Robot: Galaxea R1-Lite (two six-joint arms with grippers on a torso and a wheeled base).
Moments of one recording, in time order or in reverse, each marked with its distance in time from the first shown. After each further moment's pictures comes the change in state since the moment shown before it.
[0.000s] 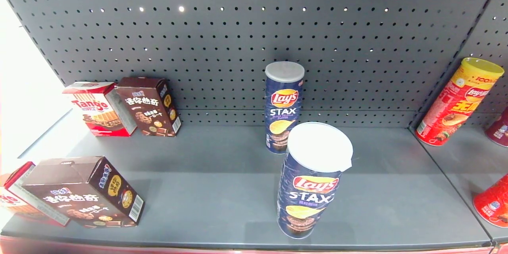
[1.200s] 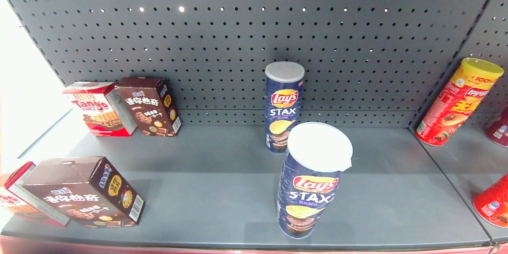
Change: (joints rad) left arm 0.002 -0.080 0.009 0.041 0.209 -0.076; right arm 0.008 0.000 0.000 0.000 0.000 -0.001
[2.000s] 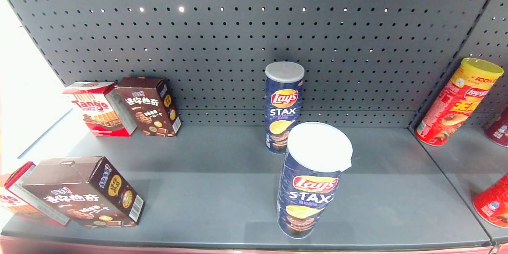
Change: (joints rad) left arm -0.002 0.000 -0.001 0.003 -0.012 0.003; right arm -0.183 0.065 -0.079 -0.002 -0.004 -0.023
